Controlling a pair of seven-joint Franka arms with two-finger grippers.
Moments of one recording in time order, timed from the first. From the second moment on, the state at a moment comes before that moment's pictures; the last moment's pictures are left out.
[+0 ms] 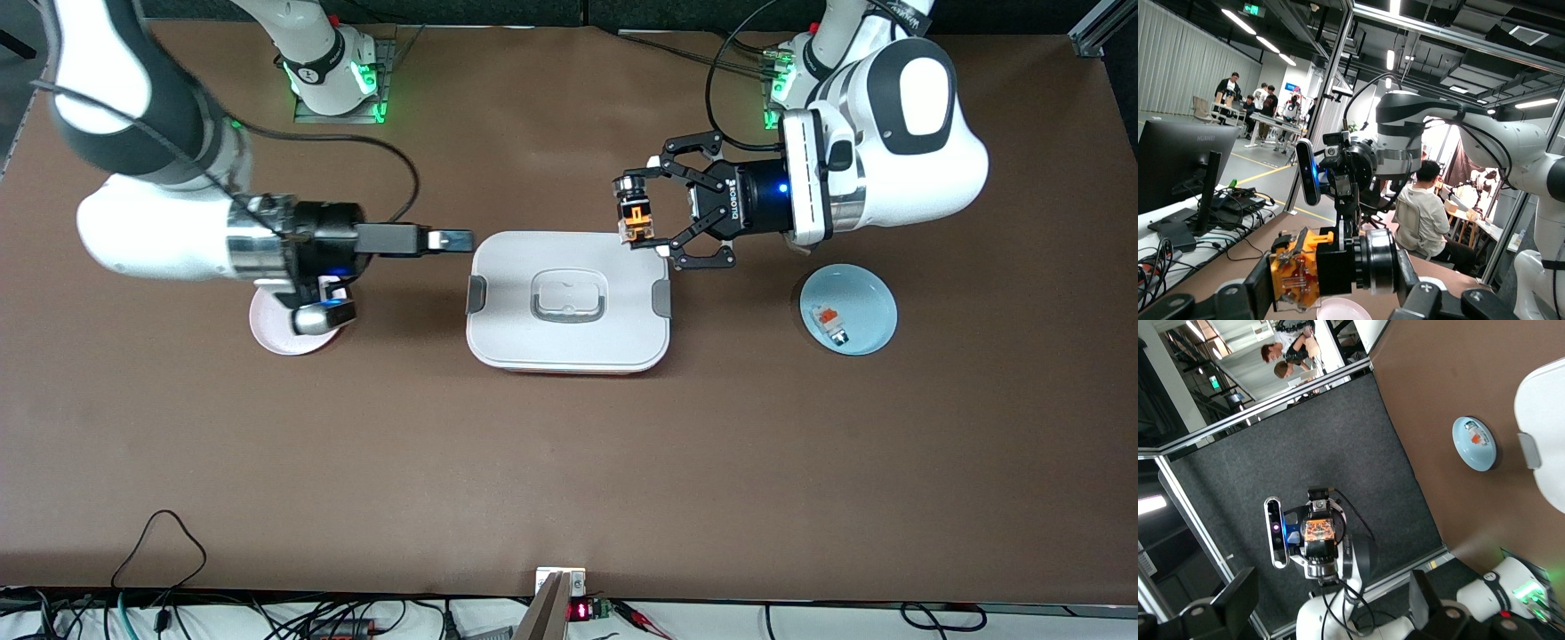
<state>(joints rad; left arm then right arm) -0.04 0.12 -0.34 -1.89 -1.77 2.06 1.75 0.12 0.31 0.26 -1.61 1.45 1.97 0.14</state>
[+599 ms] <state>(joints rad) -0.06 0.14 -0.35 -1.89 -1.82 2.05 1.80 0.23 0.33 0.37 -1.57 1.45 2.25 0.25</state>
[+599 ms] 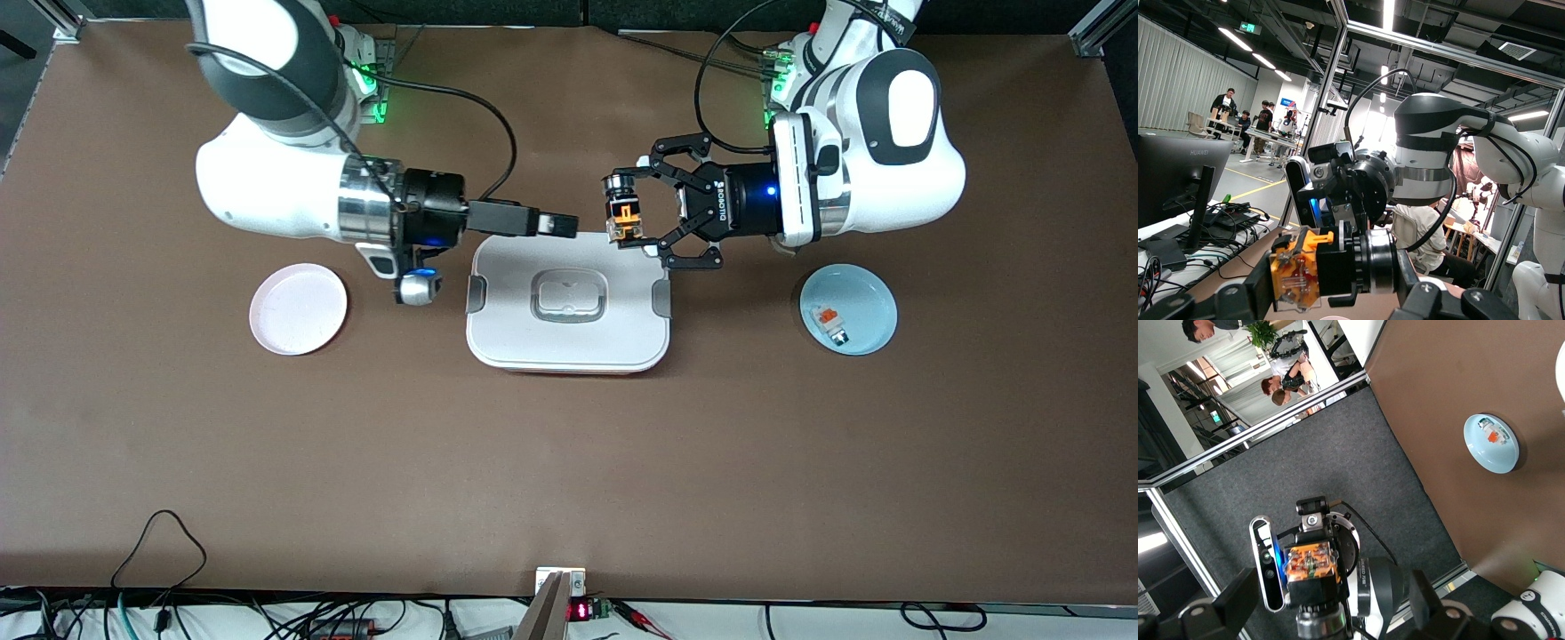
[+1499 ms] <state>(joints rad) -0.06 0.14 -0.35 -1.89 -1.82 2.05 1.80 0.31 0.38 0.37 -1.51 1.45 2.33 0.31</state>
